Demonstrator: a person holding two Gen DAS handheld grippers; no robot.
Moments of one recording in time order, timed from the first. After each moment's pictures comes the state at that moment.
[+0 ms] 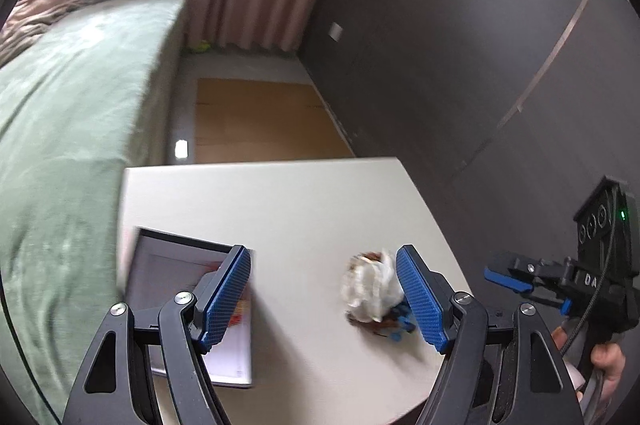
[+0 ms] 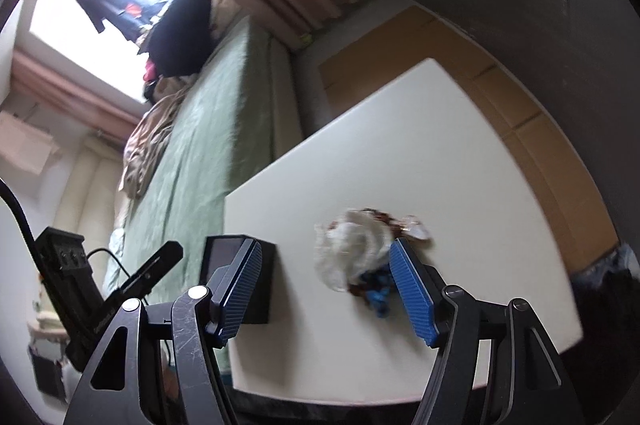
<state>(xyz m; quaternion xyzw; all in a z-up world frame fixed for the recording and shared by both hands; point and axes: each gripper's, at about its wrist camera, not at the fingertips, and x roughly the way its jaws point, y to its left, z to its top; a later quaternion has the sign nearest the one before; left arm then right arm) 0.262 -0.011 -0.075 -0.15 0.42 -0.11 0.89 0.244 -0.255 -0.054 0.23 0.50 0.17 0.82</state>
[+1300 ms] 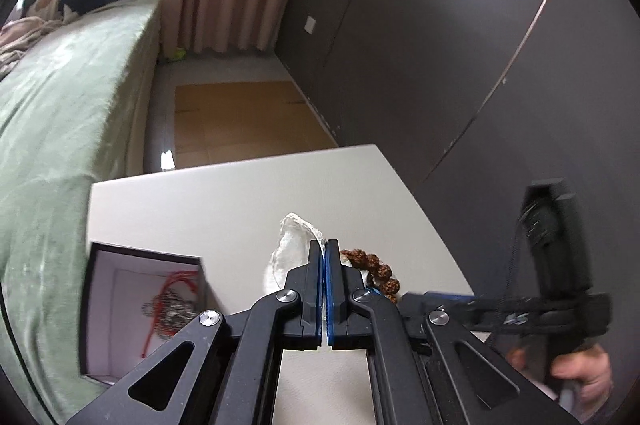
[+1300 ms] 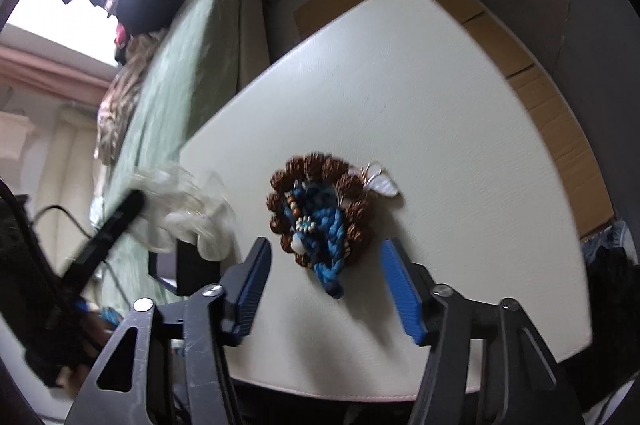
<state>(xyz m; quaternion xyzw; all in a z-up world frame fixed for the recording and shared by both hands) 0.267 -0.036 -0.081 -0.12 0.41 -0.13 0.90 0.266 -0.227 -0.121 0.19 0.59 0.17 0.77</state>
